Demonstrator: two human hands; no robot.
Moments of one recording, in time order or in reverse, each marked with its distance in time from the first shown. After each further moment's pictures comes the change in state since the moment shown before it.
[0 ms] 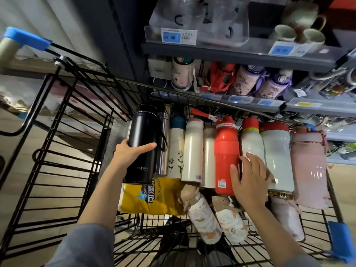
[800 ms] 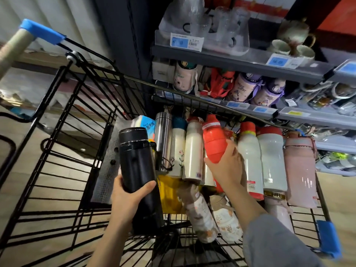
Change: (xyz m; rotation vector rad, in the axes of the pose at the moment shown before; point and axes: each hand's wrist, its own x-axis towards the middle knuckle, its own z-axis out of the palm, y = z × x) left_hand -0.107 -0.073 0.016 -0.402 0.120 0.089; right_hand 0.024 -0.068 0.003 0.197 -0.137 0.112
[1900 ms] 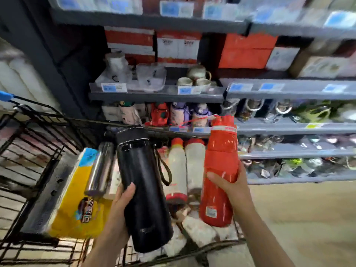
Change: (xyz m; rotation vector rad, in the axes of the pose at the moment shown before) left_hand -0.161 0.014 0.169 -0.476 -0.429 0.076; right_hand -0.072 0.174 -0.208 1.214 -0.061 0.084
